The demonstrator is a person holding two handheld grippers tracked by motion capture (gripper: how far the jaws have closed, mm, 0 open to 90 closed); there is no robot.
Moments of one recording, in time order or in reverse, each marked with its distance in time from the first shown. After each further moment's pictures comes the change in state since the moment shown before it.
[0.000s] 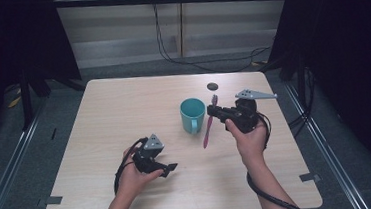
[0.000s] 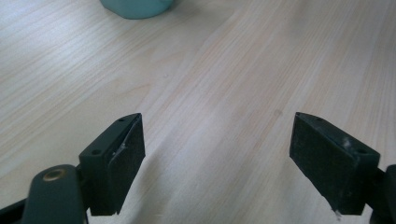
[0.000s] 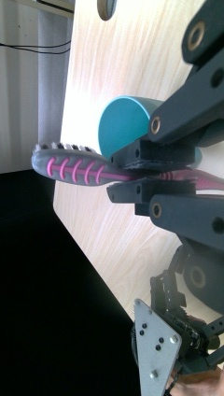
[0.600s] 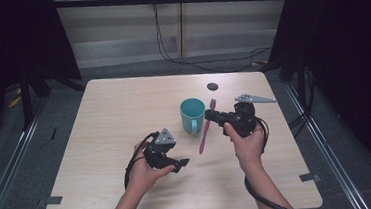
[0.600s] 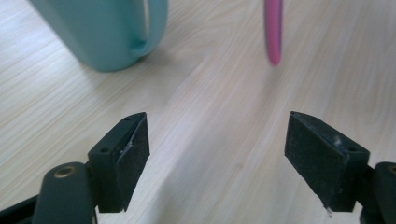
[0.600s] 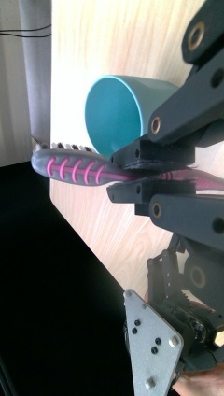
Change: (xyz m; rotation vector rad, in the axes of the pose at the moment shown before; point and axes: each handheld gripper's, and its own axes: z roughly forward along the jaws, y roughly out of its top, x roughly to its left) left arm -0.019 0.035 0.003 -0.031 -0.030 0.022; right arm 0.004 -0.011 0.002 0.003 0.039 0.080
